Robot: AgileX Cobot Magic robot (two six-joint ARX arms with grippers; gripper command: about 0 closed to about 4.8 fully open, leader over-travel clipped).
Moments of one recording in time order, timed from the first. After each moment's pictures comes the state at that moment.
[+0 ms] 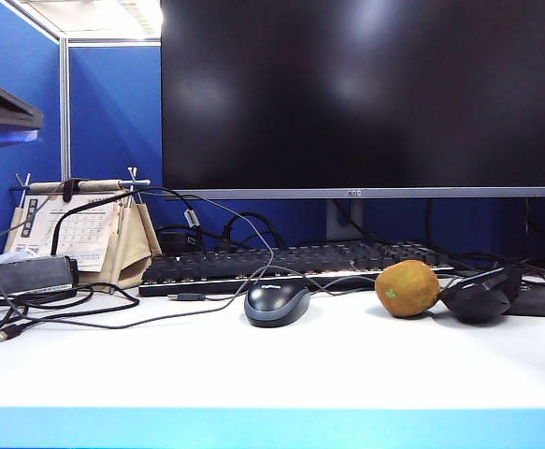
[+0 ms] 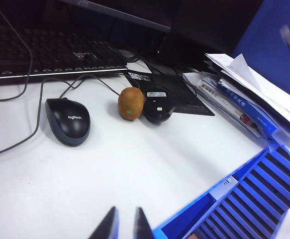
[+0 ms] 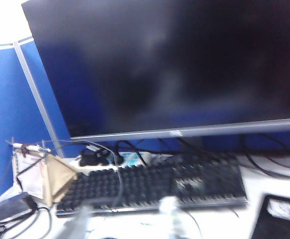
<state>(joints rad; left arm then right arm) -0.70 0.18 0.05 0.06 0.13 -0.35 0.26 0.38 0.28 0.27 -0.08 0.26</state>
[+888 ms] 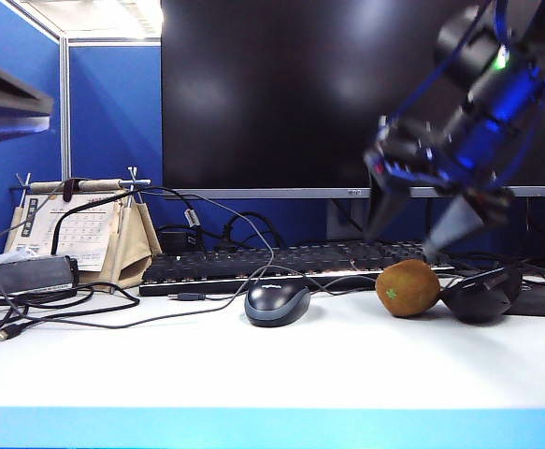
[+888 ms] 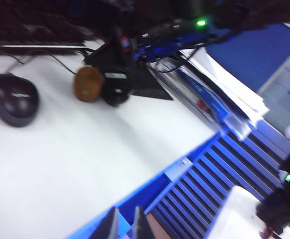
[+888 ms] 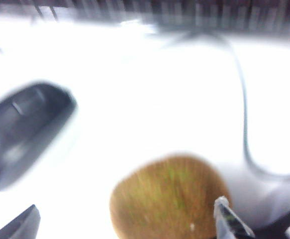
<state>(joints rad) -0.70 0.18 0.05 0.06 0.30 -0.44 0.29 1.66 1.07 -0.25 -0.24 0.07</state>
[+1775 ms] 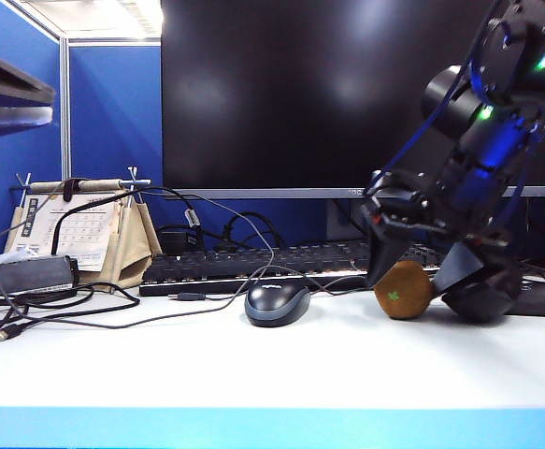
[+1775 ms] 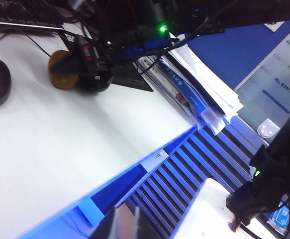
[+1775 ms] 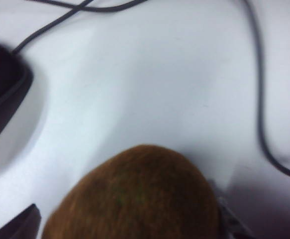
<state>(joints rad) -0.70 0.18 0.05 0.05 0.37 -0.53 0.29 1.78 1.08 -0.23 -0.21 0.05</state>
